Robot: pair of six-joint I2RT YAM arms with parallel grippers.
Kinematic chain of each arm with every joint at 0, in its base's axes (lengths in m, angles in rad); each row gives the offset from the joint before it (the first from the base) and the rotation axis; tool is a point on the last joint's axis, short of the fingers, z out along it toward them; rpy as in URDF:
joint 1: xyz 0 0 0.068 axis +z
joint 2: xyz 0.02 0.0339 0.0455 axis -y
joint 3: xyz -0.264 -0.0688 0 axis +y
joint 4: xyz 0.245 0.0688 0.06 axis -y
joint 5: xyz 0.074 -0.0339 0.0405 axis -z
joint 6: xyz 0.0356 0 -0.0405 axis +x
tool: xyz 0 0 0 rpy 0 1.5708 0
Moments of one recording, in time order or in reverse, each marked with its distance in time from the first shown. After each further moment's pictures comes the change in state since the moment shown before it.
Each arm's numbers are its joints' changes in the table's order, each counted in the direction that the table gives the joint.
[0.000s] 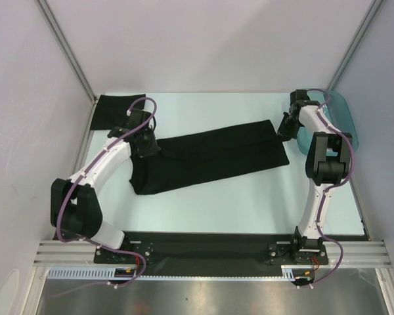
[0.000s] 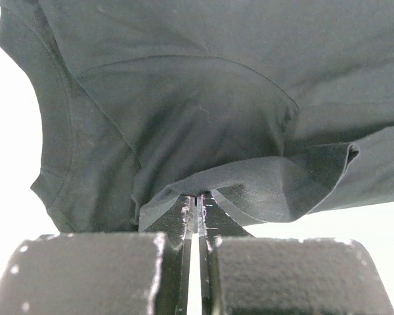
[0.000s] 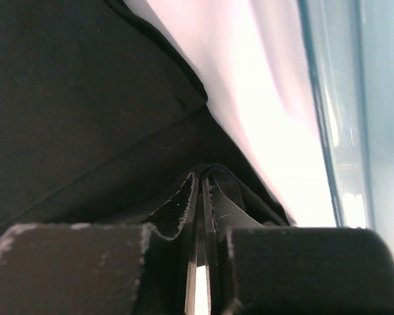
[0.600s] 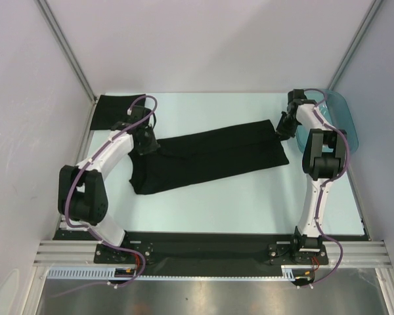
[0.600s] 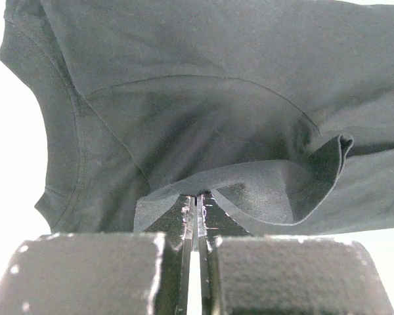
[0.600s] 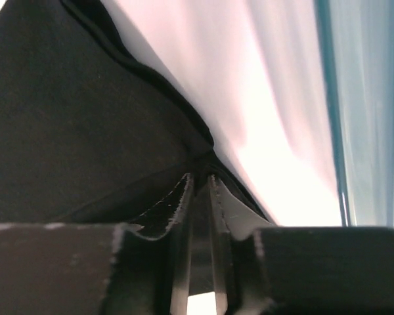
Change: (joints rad) left arm 0.043 -0.123 -0.062 0.003 0.007 0.009; right arm 0.002 -0.109 -0.101 -0.011 0.000 -0.003
